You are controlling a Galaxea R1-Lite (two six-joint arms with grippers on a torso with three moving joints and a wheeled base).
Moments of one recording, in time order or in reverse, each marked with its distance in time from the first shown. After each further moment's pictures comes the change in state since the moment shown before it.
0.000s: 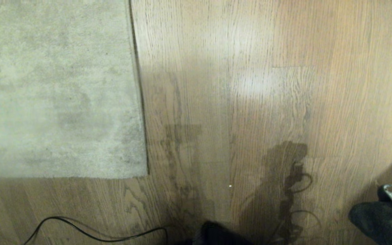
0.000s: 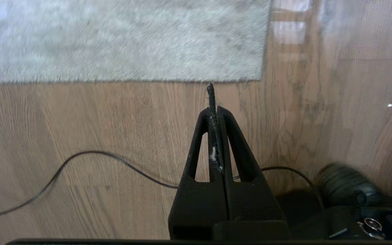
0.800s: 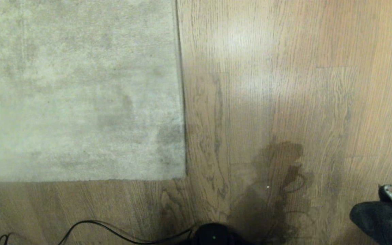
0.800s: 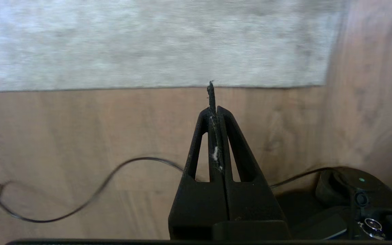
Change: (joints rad) left arm 0.000 0.000 0.000 0.000 0.001 0.000; right arm 0.000 -0.001 0.000 0.000 0.001 0.000
